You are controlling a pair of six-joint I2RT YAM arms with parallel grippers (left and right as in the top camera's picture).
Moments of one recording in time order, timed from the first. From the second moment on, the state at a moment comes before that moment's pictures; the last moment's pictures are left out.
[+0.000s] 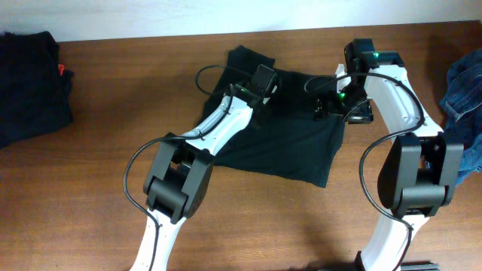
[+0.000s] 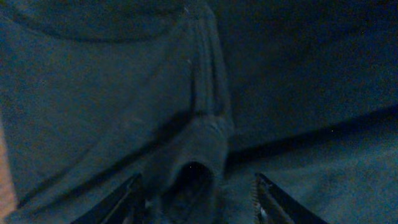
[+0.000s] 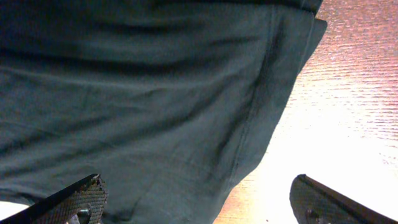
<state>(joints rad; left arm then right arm) -0.60 2.35 1.86 -0.66 -0.23 0.08 -0.02 2.04 1.70 -1.18 -0.13 0.08</state>
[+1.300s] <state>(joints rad) -0.49 2.35 2.02 -0.77 -0.38 0.09 -0.02 2.04 1.70 -1.19 -0.13 0.08</state>
